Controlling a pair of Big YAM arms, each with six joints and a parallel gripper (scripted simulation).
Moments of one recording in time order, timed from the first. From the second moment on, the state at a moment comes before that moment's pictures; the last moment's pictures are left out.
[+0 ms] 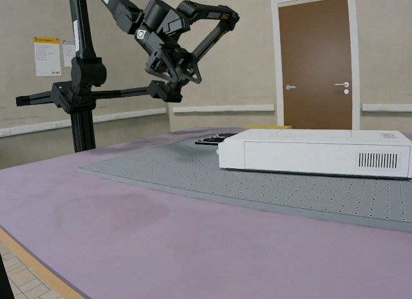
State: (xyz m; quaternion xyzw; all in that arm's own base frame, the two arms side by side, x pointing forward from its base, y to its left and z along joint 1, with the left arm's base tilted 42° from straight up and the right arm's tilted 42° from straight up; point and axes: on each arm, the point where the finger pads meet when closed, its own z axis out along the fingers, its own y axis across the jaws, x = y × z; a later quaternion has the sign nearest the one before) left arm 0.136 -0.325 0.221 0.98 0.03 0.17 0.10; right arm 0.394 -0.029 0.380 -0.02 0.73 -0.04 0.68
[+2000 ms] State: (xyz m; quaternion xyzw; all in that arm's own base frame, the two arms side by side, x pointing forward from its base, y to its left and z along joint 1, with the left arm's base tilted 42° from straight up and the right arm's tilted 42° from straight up) left arm 0.136 -0.325 0.221 0.98 0.03 0.17 0.10; right arm 0.340 0.012 0.555 -0.05 0.59 -0.01 0.81
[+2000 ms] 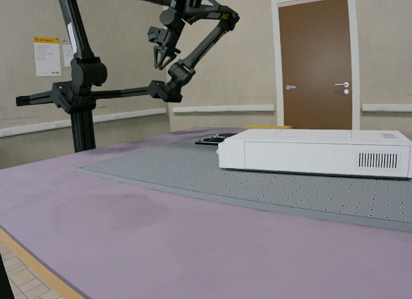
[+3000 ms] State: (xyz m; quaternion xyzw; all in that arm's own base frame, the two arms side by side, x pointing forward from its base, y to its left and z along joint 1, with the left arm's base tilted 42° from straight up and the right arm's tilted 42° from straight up) left arm 0.136 -0.325 0.221 0.98 0.03 0.17 0.10; right arm 0.280 0.024 0.650 -0.05 0.52 0.01 0.85
